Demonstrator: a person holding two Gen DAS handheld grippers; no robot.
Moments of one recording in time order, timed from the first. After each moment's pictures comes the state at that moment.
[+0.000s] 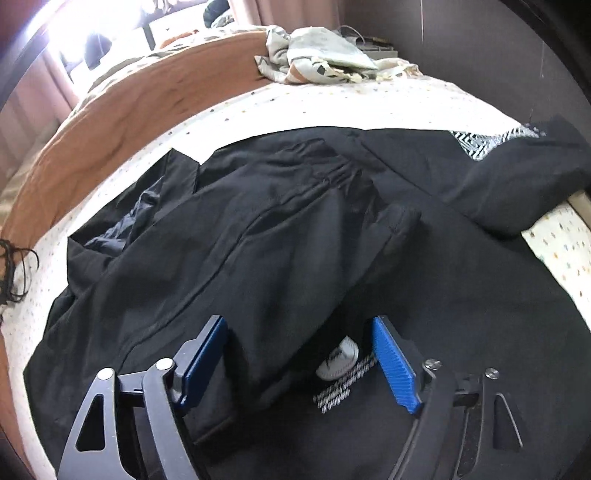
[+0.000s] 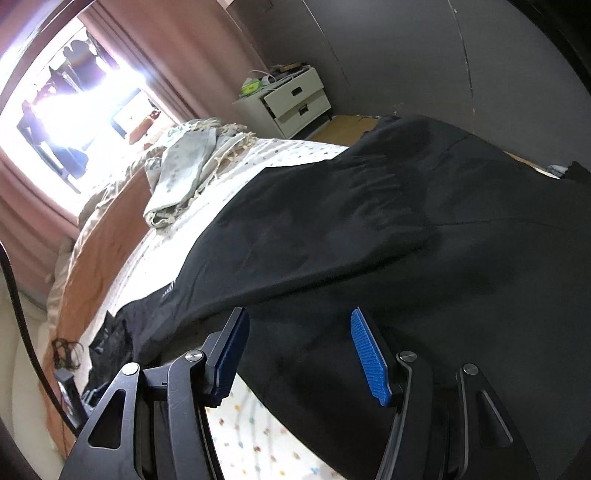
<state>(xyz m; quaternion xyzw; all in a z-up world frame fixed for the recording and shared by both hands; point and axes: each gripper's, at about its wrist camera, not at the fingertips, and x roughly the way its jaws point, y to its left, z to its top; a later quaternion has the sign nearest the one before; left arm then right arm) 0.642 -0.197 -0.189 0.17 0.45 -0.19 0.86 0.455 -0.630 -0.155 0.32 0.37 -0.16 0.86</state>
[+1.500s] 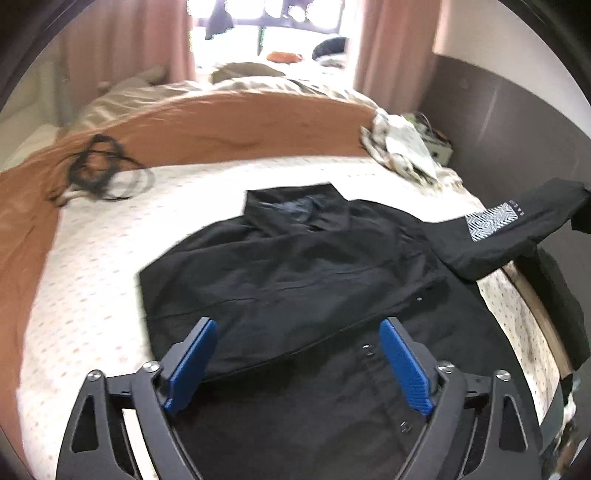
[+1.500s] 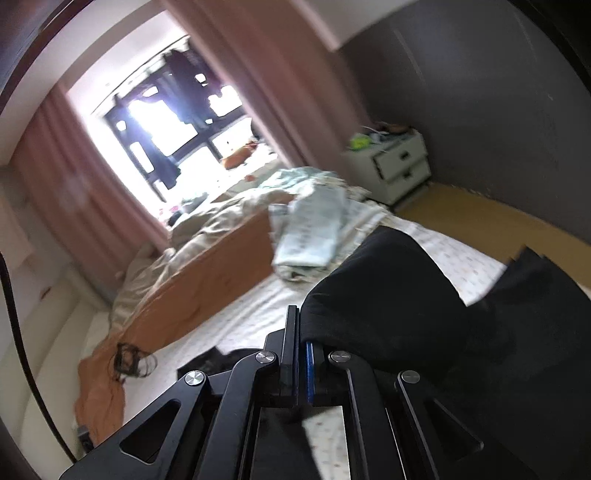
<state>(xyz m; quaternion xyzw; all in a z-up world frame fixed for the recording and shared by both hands) 0.527 0.022 -0.064 -0.03 0.40 -0.12 0.91 0.522 -0.485 0.025 0.24 0.26 -0.02 0.94</state>
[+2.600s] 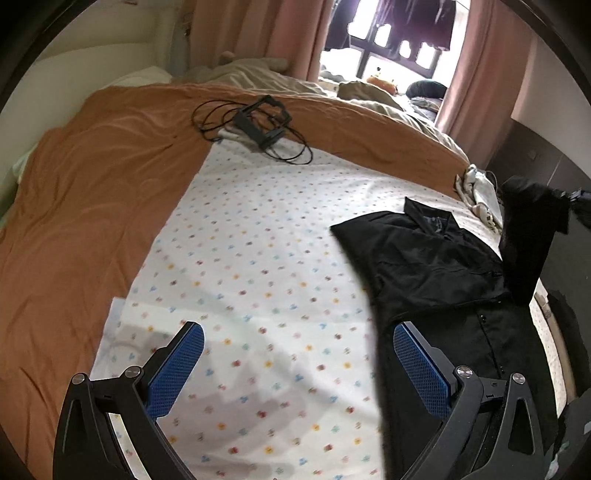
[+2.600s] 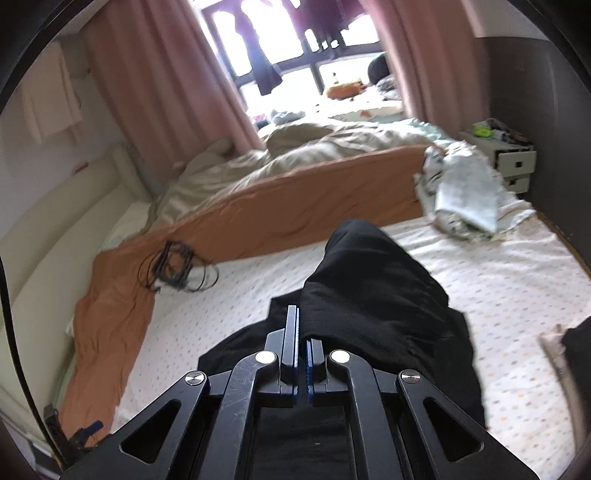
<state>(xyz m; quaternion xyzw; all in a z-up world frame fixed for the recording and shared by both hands) 0.427 0.271 -0.104 -0.13 0.38 -0.01 0.92 0.619 -0.153 -0.034 0.10 0.36 0.11 0.92</state>
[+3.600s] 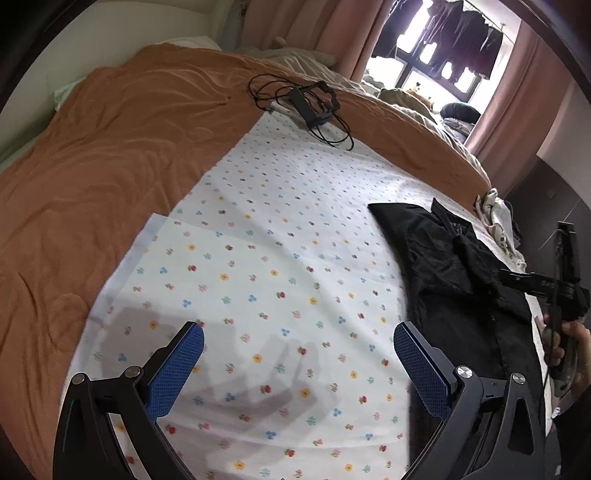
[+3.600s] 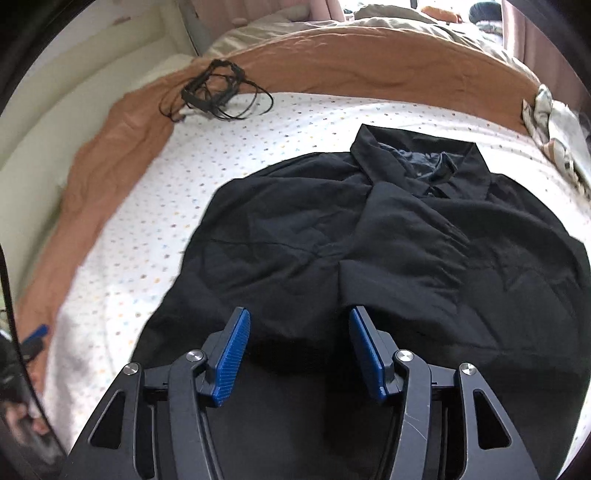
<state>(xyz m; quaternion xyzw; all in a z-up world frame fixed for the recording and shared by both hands) 0.372 0.301 -0.148 -0.20 0.38 0.02 0.90 0.588 -0.042 -0.196 -0.01 0.50 0.22 0.83</state>
